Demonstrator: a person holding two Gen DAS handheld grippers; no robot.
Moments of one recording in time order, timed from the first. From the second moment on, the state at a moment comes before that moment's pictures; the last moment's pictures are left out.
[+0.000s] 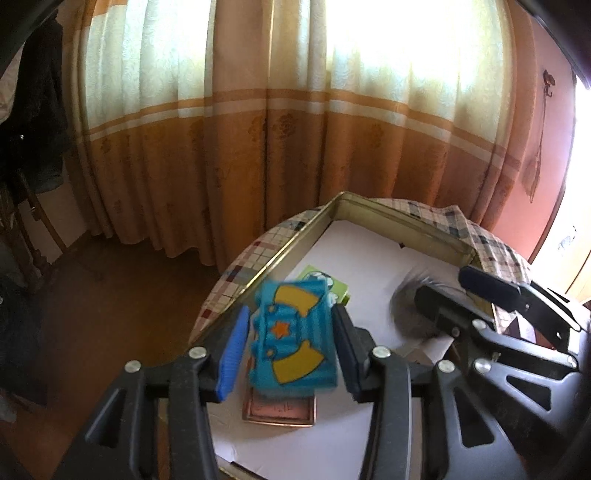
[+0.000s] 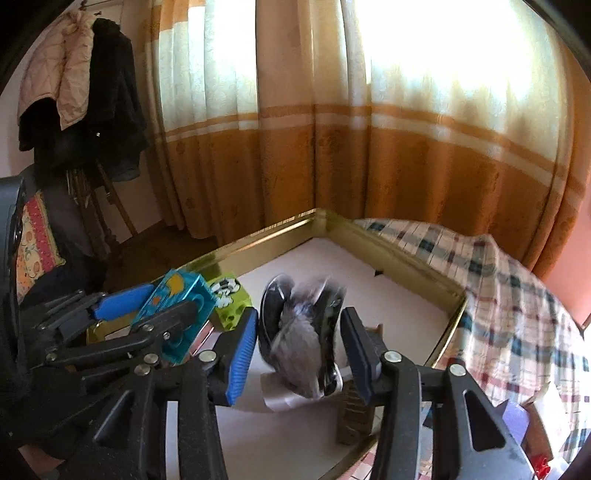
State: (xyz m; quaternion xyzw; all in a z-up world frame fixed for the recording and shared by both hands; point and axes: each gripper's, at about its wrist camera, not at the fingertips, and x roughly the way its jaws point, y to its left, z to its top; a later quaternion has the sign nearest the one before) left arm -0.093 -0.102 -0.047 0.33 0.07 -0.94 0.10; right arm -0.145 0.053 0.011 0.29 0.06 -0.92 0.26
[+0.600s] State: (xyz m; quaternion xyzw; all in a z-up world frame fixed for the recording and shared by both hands) left arm -0.055 -0.021 -0.029 0.29 0.03 -0.96 0.03; right arm -0.081 0.174 0.016 0.30 0.03 -0.94 0.17
